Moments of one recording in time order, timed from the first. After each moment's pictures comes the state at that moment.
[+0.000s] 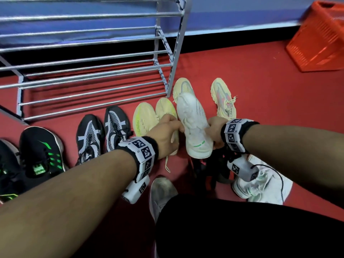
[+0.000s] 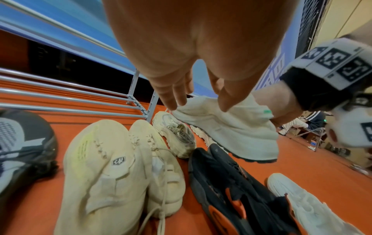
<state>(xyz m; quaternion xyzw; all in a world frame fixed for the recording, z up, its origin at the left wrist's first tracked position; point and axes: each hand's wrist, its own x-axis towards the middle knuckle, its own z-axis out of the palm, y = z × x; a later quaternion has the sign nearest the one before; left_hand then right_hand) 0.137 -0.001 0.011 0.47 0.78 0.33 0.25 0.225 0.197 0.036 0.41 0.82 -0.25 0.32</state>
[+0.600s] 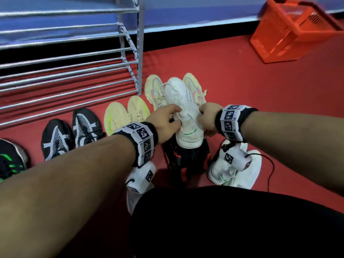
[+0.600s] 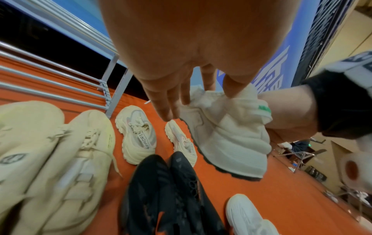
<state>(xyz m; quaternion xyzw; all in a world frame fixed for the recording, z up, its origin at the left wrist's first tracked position) 0.175 0.070 0.045 0.39 0.77 0.39 0.32 0.270 0.219 0.090 0.47 0.80 -0.29 0.23</state>
